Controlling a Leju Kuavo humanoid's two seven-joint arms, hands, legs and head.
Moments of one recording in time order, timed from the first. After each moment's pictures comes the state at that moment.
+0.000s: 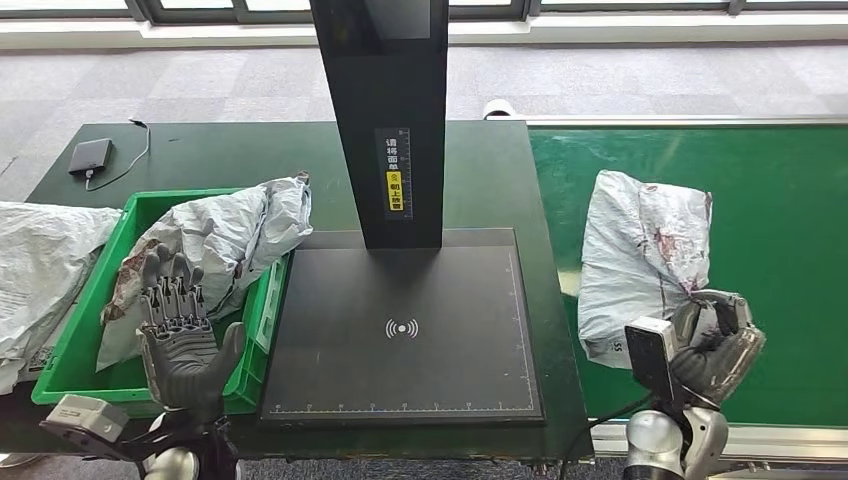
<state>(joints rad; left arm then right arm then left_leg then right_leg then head) 0.16 -0.33 0.10 -1.73 0.10 -0.07 -0.70 -0.13 0.33 -0.44 -1.31 0.98 -0.70 -0.60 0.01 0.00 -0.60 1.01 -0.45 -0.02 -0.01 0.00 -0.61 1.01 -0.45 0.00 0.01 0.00</state>
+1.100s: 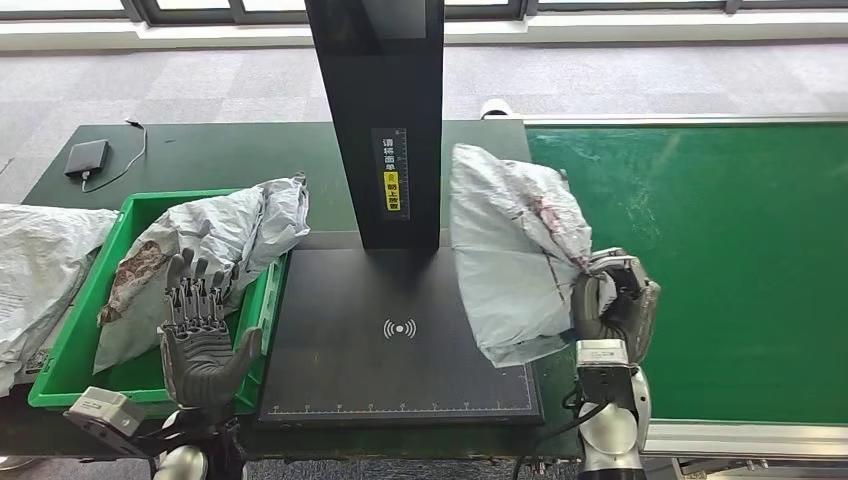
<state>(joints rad) 0.15 -0.33 0.10 -1.68 0.09 -0.12 -0.70 -0.07 0.31 -0.03 -1.43 0.66 -0.32 -0.70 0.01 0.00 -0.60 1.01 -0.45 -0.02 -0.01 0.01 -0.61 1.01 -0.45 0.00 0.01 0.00</state>
